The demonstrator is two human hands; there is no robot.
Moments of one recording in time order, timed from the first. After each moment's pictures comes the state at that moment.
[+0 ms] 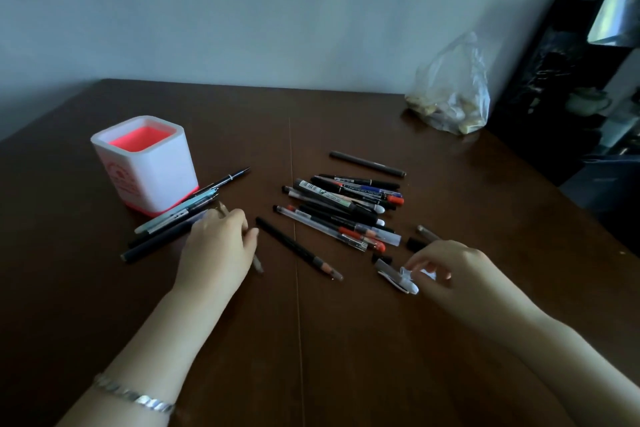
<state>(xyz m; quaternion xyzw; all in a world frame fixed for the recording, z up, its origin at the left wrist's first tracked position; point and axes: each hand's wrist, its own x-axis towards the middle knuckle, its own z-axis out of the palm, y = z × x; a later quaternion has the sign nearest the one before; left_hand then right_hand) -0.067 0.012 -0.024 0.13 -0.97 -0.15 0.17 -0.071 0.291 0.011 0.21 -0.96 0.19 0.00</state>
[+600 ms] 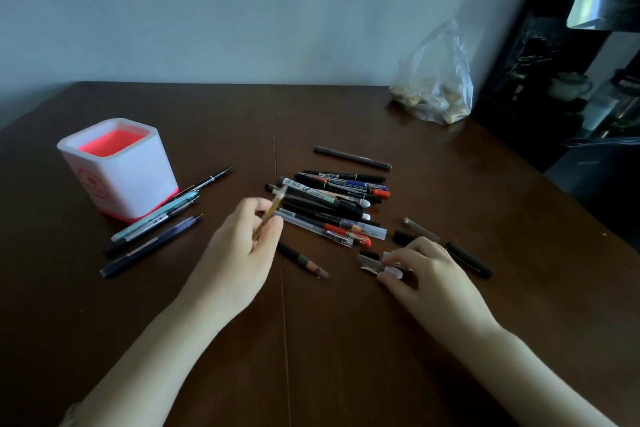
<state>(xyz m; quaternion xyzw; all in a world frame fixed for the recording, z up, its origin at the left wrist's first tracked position) -0.052 0.046 -0.001 0.02 -0.91 -0.39 0.15 -0.064 0.279 -0.020 0.16 -0.96 0.20 0.07</state>
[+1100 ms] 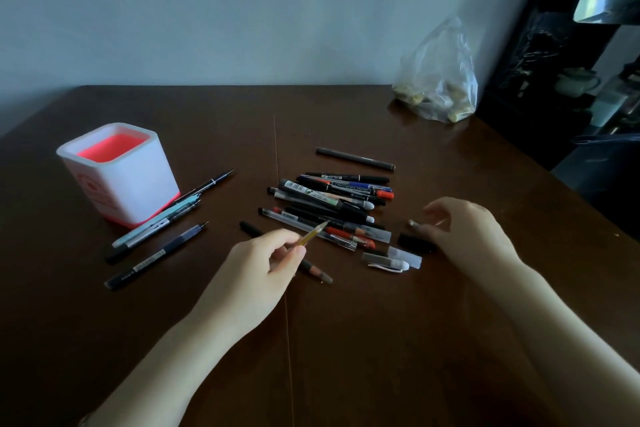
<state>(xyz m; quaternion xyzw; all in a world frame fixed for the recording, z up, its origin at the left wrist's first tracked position) -0.053 0.052 -0.012 -0.04 -0.91 -0.40 0.09 -0.124 0.301 0.002 0.00 -0.98 0.20 0.08</state>
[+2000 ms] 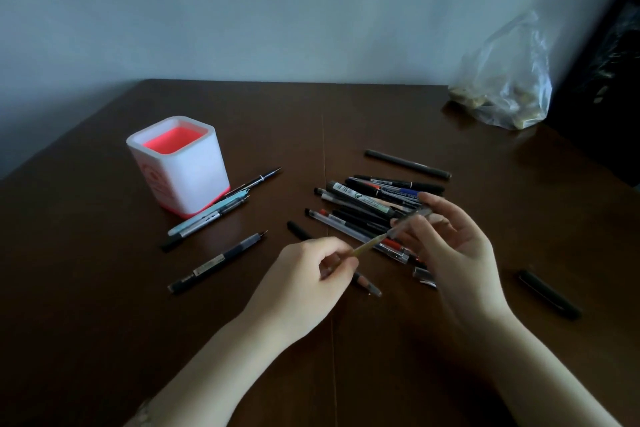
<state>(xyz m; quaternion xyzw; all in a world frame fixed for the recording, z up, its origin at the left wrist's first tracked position) -0.052 0.053 -0.011 -0.06 -0.89 -0.44 0.08 -0.096 0.216 -0.001 0.04 -0.66 0.75 0.02</state>
